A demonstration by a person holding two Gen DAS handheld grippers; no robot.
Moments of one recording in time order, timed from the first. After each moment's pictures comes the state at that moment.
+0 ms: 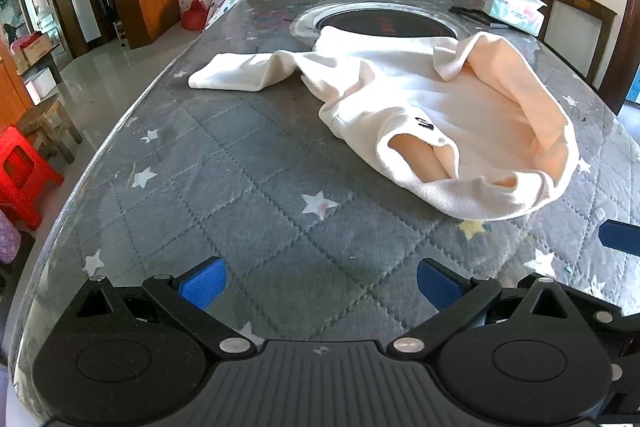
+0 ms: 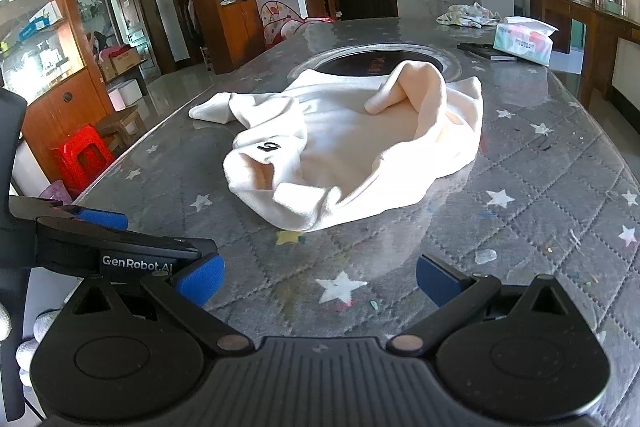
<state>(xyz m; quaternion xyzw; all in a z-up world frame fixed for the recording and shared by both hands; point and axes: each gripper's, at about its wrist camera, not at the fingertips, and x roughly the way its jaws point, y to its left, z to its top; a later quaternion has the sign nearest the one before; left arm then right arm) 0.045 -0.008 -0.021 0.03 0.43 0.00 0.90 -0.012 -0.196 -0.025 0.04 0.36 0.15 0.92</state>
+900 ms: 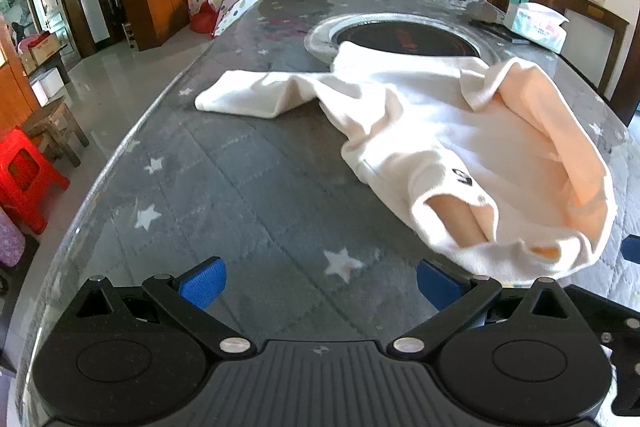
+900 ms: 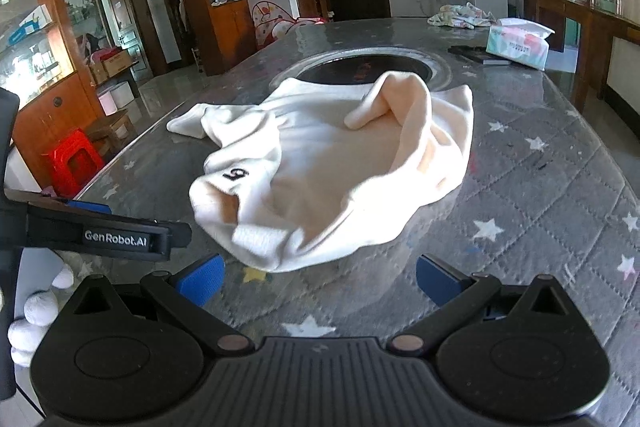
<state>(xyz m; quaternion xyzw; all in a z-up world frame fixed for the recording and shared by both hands) 0.083 0.005 -0.012 0.03 0.41 0.02 0.91 0.021 -0.208 -0.022 0.04 0.36 0.14 0.92</state>
